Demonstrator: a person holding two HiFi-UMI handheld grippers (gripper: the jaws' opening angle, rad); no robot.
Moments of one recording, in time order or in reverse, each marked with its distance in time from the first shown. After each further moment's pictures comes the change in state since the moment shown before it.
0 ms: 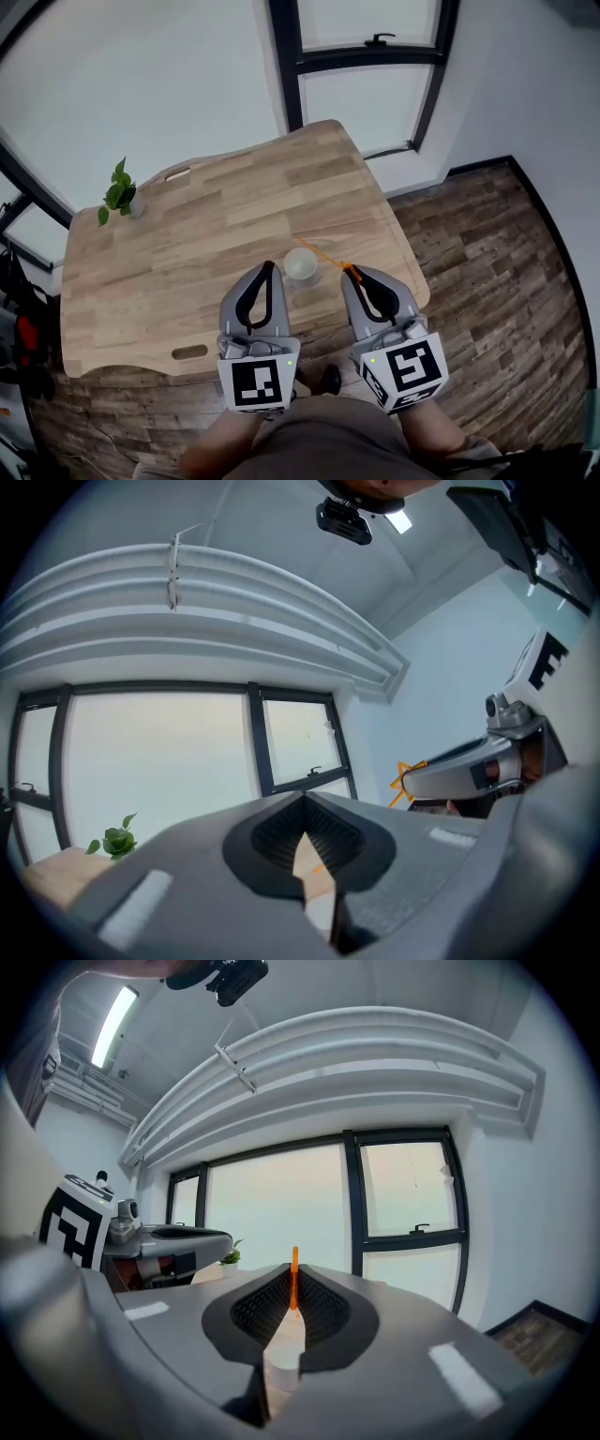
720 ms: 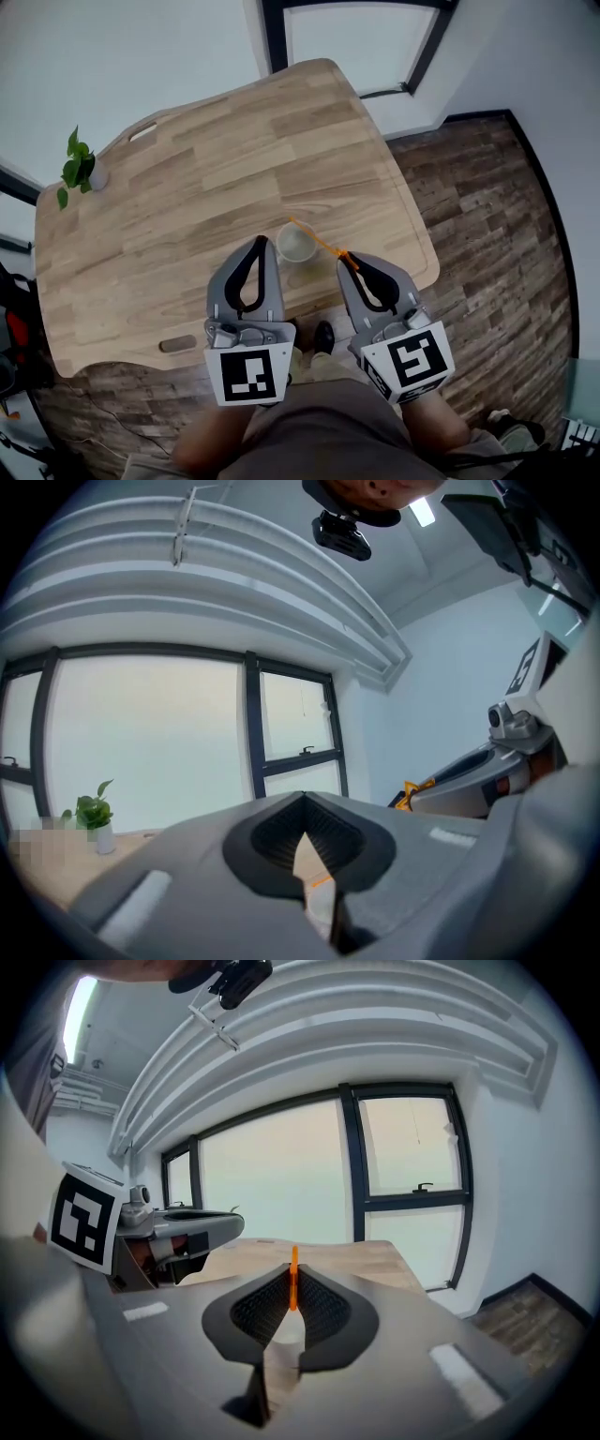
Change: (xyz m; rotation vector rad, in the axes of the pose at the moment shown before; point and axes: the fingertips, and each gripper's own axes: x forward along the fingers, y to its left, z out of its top) left arm 0.055 0.022 -0.065 -0.074 0.120 -0.069; right arm 0.057 -0.005 -0.064 0.064 0.213 0.014
